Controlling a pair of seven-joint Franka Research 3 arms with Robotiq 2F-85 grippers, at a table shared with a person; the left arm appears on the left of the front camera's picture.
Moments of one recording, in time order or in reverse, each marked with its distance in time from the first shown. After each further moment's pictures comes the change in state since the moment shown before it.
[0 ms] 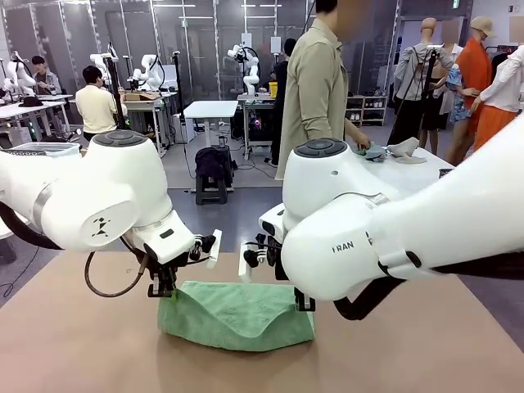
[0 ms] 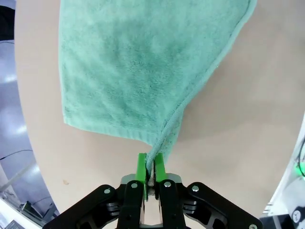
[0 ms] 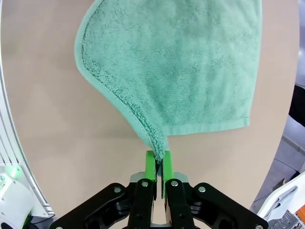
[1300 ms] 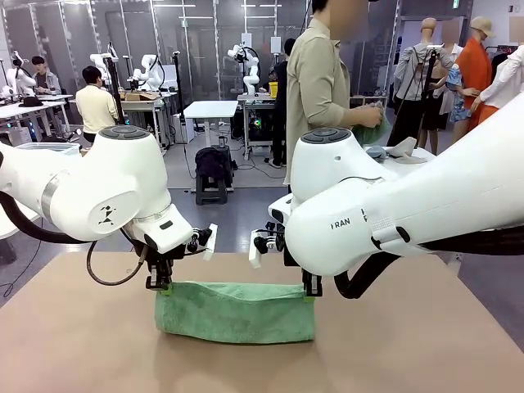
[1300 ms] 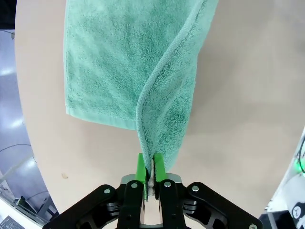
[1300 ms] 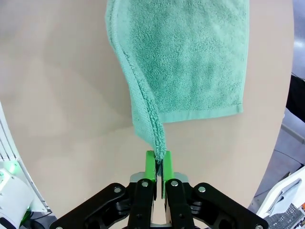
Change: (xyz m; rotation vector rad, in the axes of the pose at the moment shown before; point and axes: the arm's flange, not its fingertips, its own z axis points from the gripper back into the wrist) left arm -0.009 0.020 -0.005 -0.024 0.026 0.029; right arm -0.015 -0.027 0.000 0.015 0.023 -0.039
